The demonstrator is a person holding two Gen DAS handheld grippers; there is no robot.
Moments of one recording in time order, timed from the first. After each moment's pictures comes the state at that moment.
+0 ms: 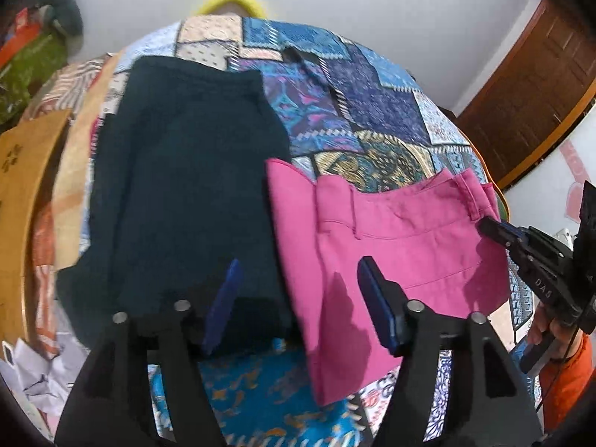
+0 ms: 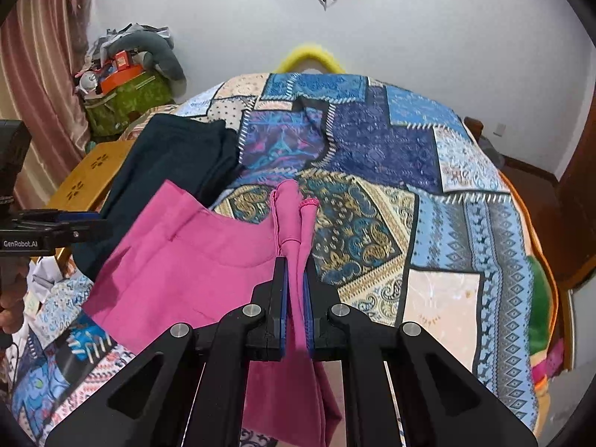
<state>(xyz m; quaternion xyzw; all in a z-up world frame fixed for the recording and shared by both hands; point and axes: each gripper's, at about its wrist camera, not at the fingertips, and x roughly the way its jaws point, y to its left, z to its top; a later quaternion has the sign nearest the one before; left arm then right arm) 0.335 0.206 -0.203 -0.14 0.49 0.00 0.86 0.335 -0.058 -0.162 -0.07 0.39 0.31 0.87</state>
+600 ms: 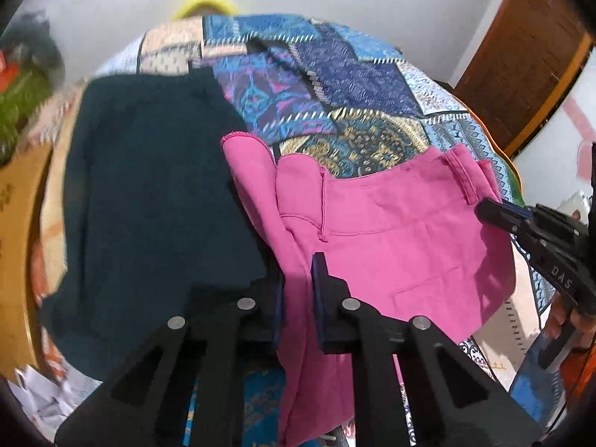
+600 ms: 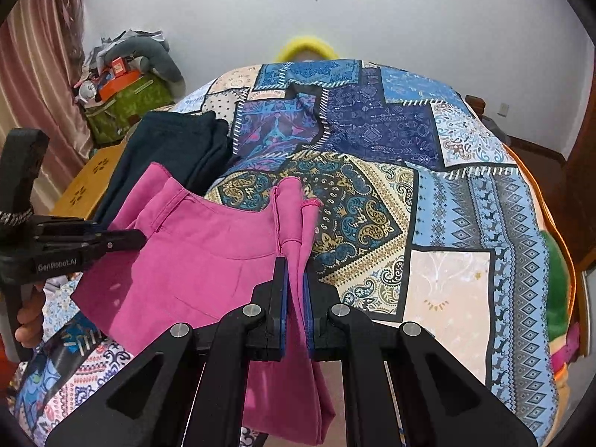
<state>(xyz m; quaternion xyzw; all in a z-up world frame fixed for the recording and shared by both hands) 0.350 0.159 -0.209 -0.06 0.49 0.00 0.87 0.341 -0.073 -0.177 -0.04 0.40 0.32 0.86</state>
